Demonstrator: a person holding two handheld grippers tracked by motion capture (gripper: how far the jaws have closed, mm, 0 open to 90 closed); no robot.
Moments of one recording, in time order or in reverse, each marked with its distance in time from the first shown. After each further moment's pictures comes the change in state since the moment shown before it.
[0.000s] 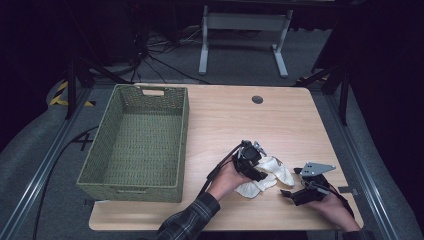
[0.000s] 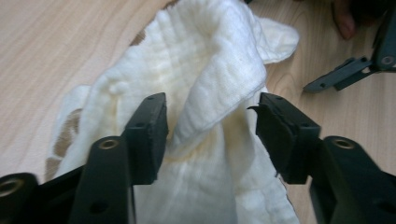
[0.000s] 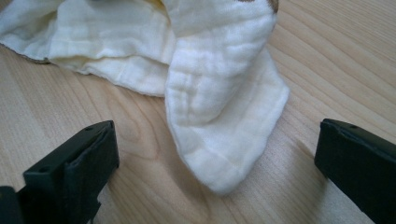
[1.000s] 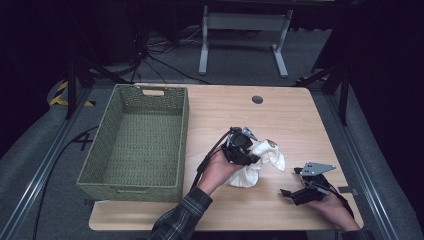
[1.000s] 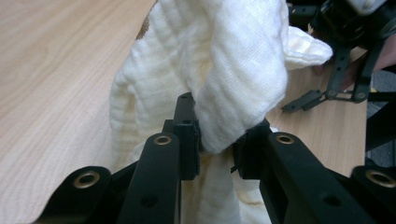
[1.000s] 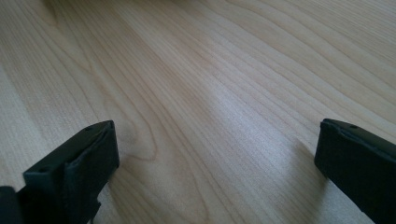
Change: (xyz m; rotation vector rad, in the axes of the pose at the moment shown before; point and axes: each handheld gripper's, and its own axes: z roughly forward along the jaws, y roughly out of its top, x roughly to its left) left arm 0.006 0.011 -0.046 -0.055 0.019 -0.026; right arm 0.000 0.000 0.000 0.001 -0.006 0.012
